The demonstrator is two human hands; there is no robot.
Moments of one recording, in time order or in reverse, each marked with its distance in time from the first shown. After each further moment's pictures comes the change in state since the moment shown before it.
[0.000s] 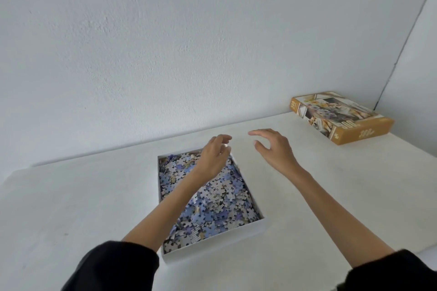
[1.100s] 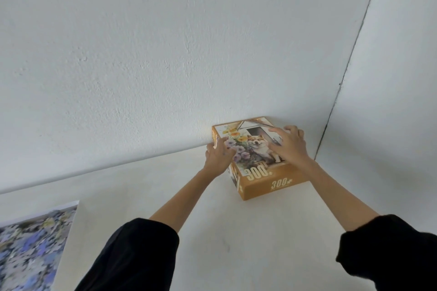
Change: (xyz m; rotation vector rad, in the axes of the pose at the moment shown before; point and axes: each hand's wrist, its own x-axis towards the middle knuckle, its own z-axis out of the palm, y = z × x) left_hand 0.264 0.117 0.275 -0.066 -0.061 -0.310; right_hand 0.142 0.333 -0.213 -0.404 -0.077 0.340
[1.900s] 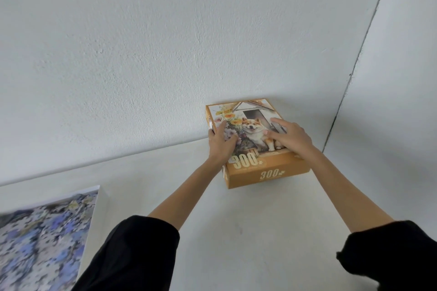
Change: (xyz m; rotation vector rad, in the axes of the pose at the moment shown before) left_hand -0.020 0.006 -0.019 -0.320 0.153 -0.017; right_hand -0.022 -0.035 -0.014 0.207 -0.115 0.069
